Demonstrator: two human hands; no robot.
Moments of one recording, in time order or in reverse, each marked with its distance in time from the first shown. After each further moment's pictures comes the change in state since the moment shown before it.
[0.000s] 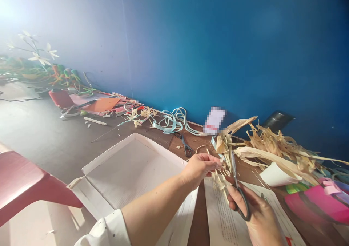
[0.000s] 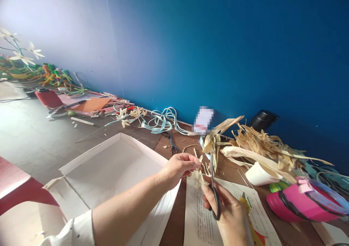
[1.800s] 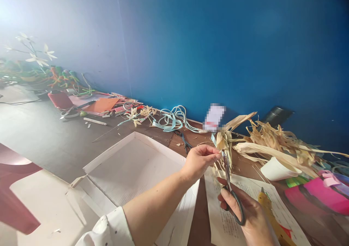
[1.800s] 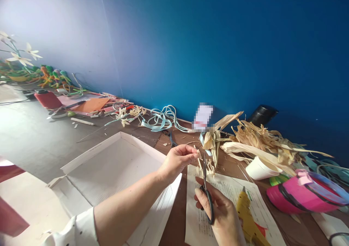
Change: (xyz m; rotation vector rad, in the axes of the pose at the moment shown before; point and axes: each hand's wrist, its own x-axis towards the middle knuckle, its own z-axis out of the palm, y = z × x) left_hand 0.002 0.001 0.003 -0.023 0.015 0.238; right_hand -0.027 -0.012 0.019 -0.058 -0.007 0.003
